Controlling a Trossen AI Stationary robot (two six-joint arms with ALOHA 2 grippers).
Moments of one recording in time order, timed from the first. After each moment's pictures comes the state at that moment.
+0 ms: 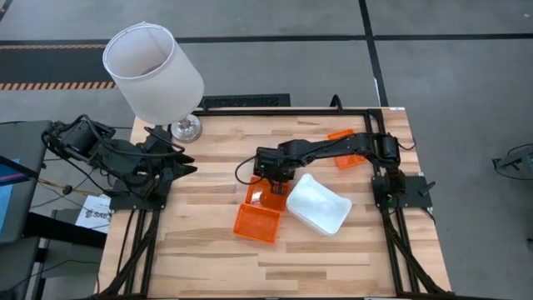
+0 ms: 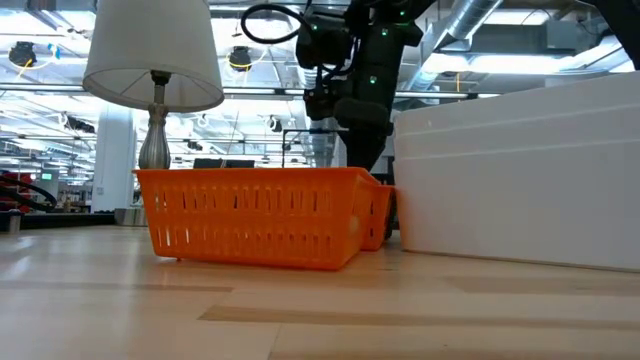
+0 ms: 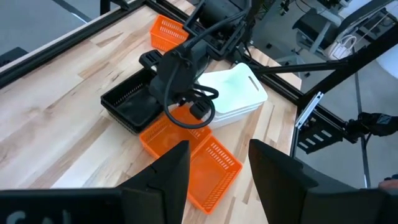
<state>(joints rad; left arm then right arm) -0.44 1.04 1.60 -1.21 -0.49 -0.86 -0.08 2.02 1.59 -0.88 0.11 0.08</state>
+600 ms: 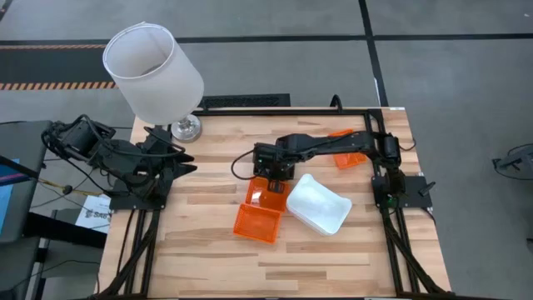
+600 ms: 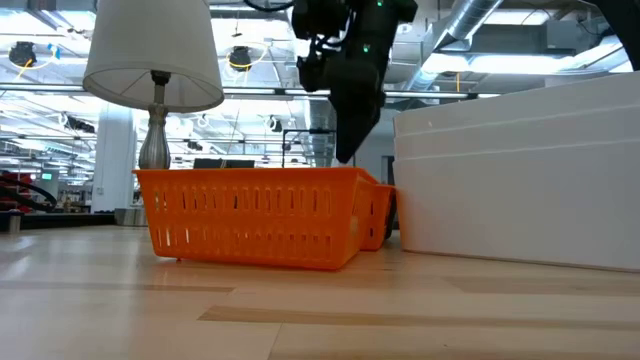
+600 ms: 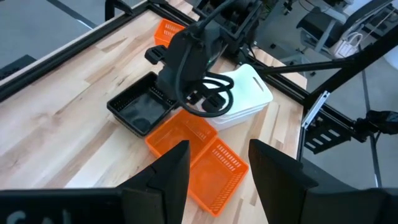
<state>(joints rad) -0.44 1.04 1.60 -1.22 -0.50 -0.83 -0.08 2.01 1.73 -0.99 0.06 0.10</state>
